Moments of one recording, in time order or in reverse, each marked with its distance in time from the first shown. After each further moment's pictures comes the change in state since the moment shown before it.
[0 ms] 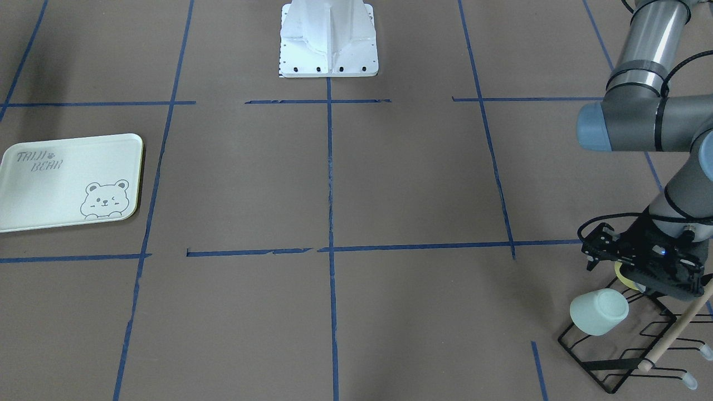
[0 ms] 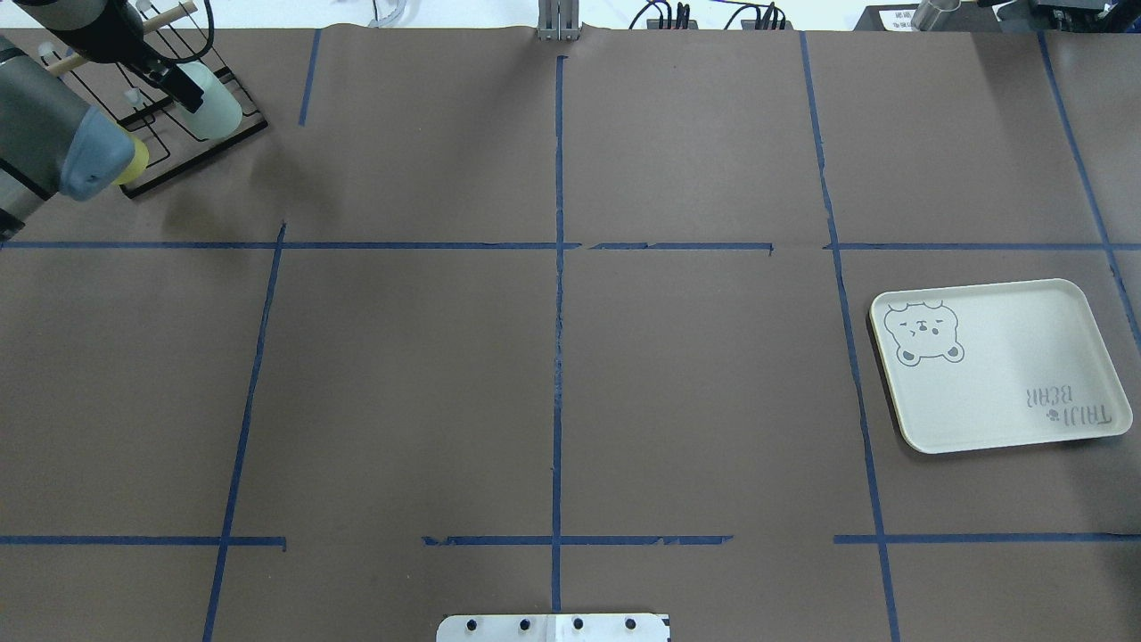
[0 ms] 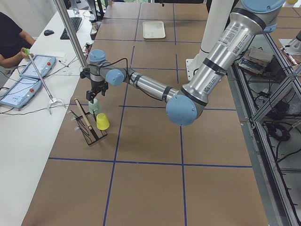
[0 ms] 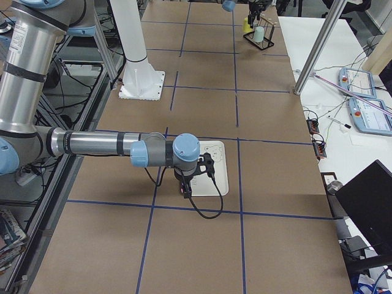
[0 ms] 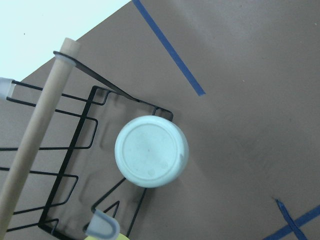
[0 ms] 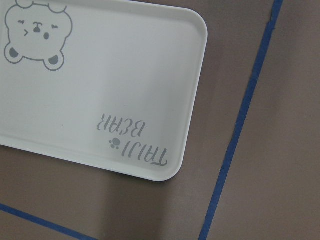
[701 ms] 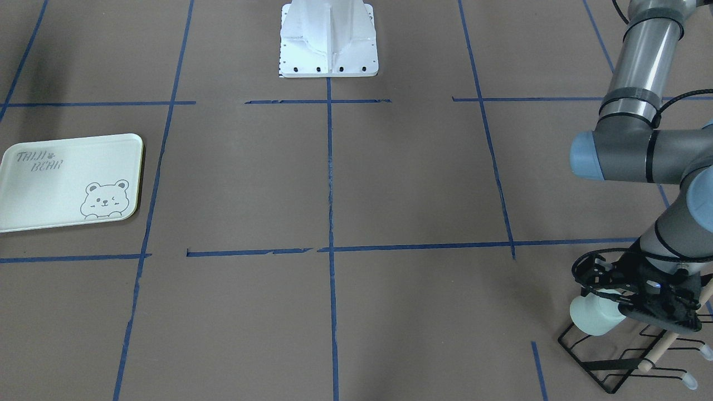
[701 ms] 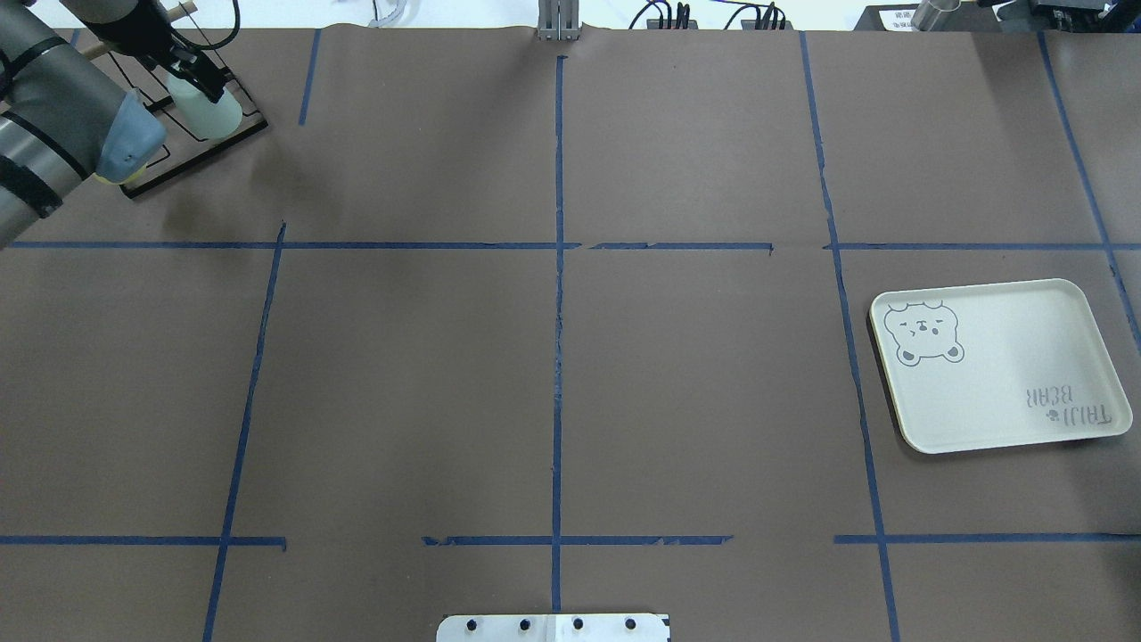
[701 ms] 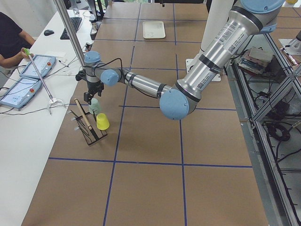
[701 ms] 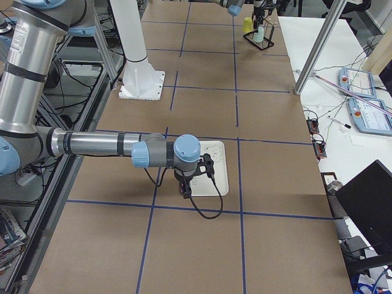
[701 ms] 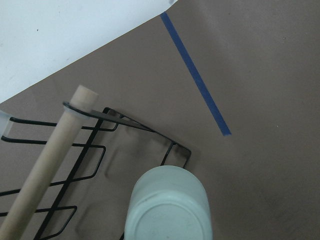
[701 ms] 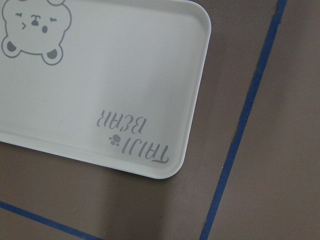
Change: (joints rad) left arm 0.008 -0.076 0.162 -0.069 0.001 -0.090; right arm -0.014 0.000 -0.006 0.001 -0.001 0.001
